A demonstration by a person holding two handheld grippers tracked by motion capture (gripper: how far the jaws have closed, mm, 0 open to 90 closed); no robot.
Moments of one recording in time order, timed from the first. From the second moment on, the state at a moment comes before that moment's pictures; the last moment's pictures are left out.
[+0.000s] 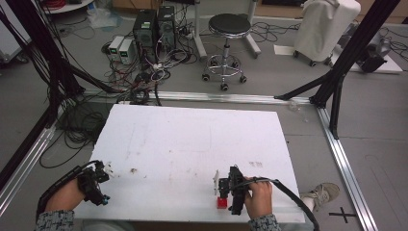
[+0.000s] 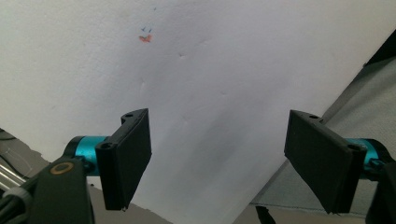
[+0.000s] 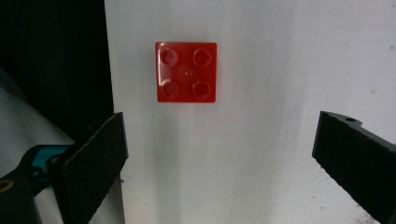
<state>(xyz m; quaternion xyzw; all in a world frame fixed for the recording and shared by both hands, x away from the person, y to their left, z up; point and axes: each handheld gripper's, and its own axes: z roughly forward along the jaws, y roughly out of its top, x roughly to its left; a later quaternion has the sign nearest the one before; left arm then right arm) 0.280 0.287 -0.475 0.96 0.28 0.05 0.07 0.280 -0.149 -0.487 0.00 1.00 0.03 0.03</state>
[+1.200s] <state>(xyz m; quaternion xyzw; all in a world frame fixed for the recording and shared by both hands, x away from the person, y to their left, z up) 0.280 0.287 -0.475 0.96 0.28 0.05 0.07 0.272 -0.122 -0.523 -0.05 1.00 0.01 0.02</state>
